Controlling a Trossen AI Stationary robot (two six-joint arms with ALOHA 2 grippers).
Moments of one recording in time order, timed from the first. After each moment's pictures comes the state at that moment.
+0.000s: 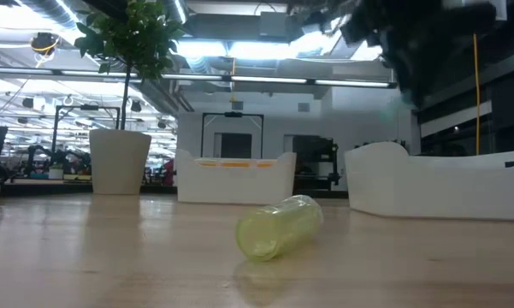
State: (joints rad) left arm -0.69 1.36 1.22 -1.17 -0.87 -0.96; right arm 0.28 1.79 1.53 -1.57 0.32 0.39
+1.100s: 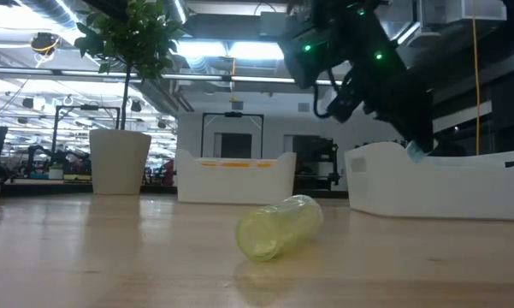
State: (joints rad) left arm -0.69 1.36 1.22 -1.17 -0.87 -0.96; right arm 0.03 1.98 1.50 -1.57 0.02 0.28
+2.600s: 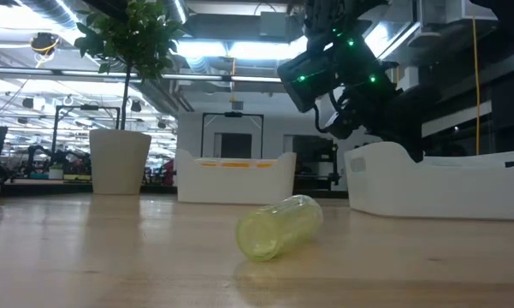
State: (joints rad) left arm -0.69 1.36 1.22 -1.17 -0.87 -0.96; right arm -0.08 2.02 1.48 -1.57 0.13 0.04
